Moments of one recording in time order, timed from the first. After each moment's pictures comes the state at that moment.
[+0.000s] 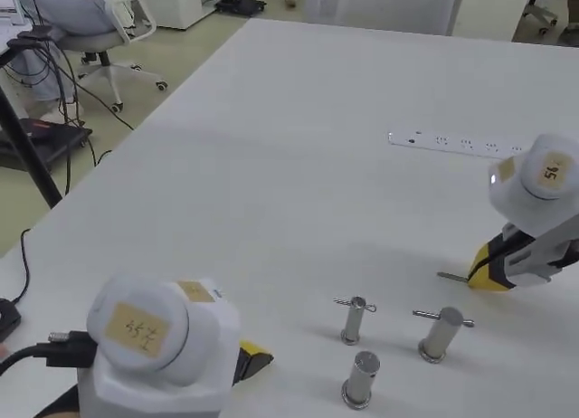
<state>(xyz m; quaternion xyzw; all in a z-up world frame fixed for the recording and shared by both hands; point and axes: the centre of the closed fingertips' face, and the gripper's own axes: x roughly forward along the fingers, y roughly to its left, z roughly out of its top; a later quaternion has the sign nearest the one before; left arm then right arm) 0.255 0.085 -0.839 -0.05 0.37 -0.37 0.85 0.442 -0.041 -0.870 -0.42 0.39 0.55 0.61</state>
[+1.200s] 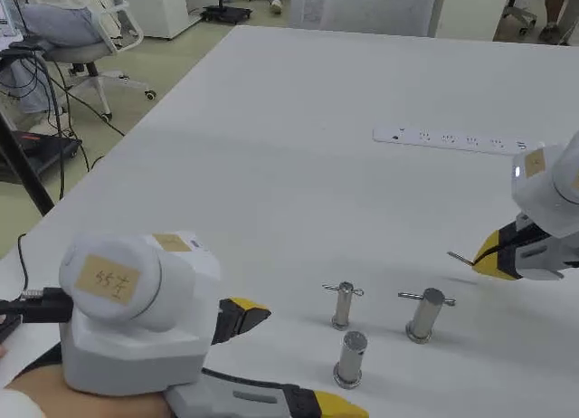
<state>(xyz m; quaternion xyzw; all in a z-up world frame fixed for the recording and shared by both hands) 0.273 0.092 -0.803 -0.03 0.32 -0.36 0.87 0.420 -0.061 -0.837 -0.43 0.33 0.52 0.66</state>
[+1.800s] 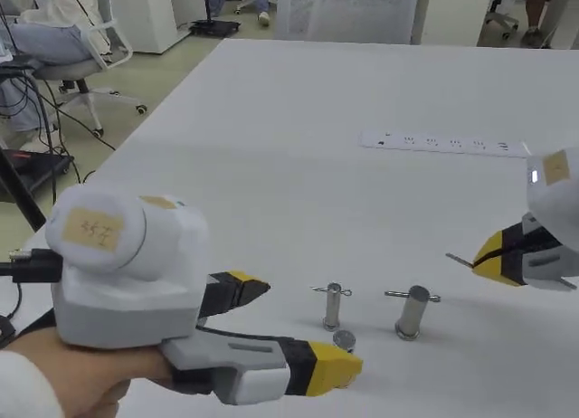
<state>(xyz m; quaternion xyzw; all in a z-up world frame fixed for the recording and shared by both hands) 0.291 0.086 -0.773 -0.04 0.30 -0.36 0.88 0.390 -0.060 -0.807 -0.43 0.28 0.52 0.68</state>
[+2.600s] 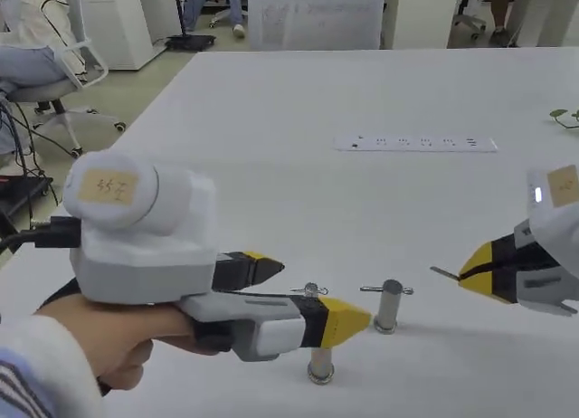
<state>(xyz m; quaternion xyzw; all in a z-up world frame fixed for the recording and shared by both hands) 0.311 0.054 -0.757 -0.05 0.30 -0.37 0.88 0.348 -0.066 -0.787 -0.43 0.24 0.51 0.71</state>
